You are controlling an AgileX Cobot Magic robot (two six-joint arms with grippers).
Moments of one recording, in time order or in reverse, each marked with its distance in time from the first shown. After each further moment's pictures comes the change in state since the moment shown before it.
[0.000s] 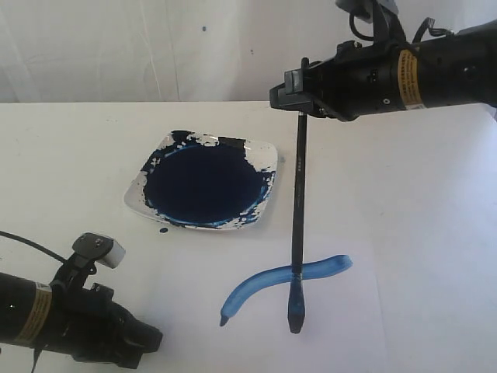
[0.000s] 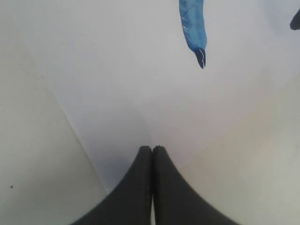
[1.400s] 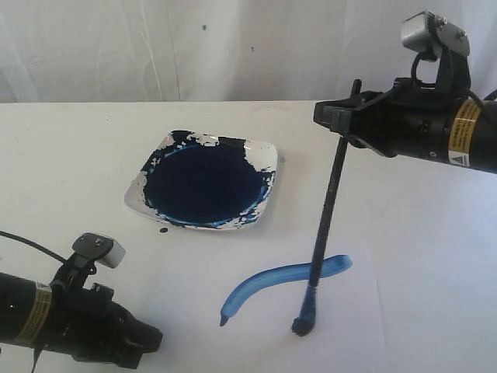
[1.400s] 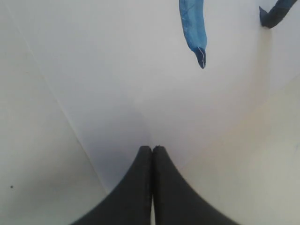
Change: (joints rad) left arm 0.000 0.000 0.000 0.002 0.000 0.000; right arm -0.077 -0.153 0.350 0.532 0.039 -0.564
